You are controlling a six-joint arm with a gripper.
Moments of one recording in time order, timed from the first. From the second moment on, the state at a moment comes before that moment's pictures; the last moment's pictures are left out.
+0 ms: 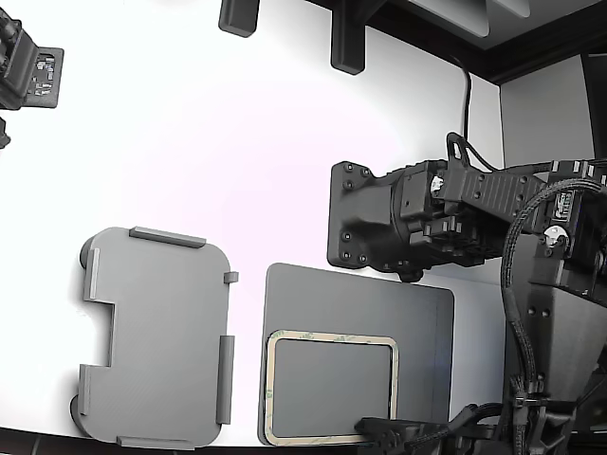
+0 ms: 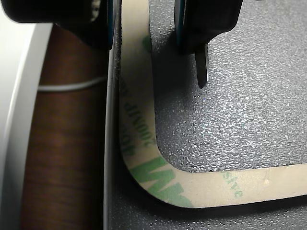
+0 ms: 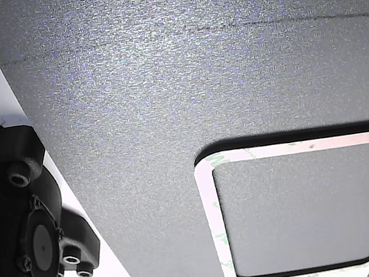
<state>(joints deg) 81.6 75.1 88.5 82.3 1.7 -95.1</state>
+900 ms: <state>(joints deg) 81.7 77.7 80.2 85.3 4.6 -84.2</state>
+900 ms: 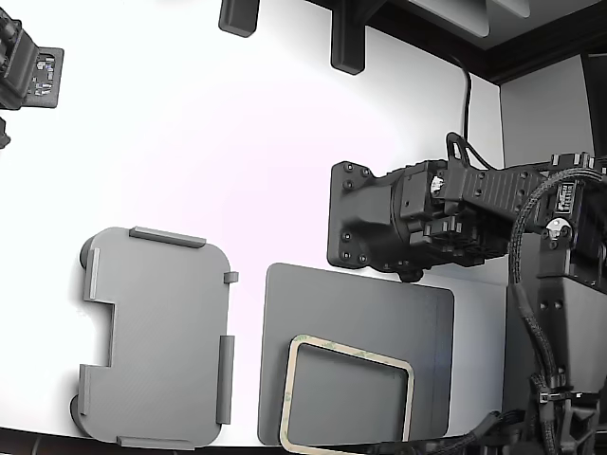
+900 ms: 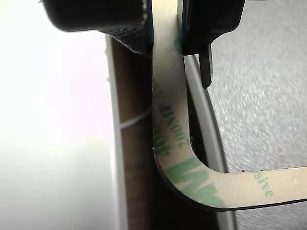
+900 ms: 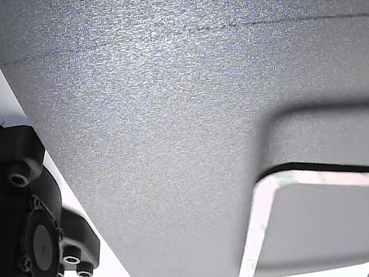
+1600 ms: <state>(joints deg) 67.8 86.7 66.3 94.3 34.9 -5.3</state>
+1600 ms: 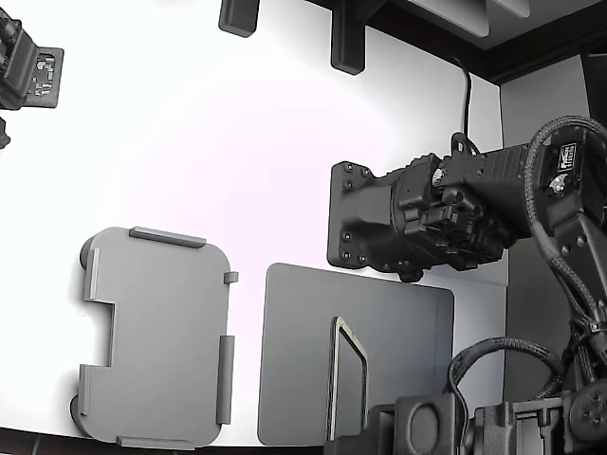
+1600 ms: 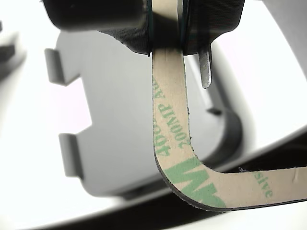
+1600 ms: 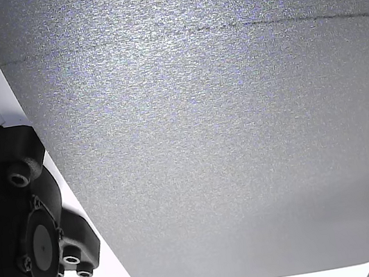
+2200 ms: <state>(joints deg) 40.3 90.2 64.6 94.3 25.7 44.7</state>
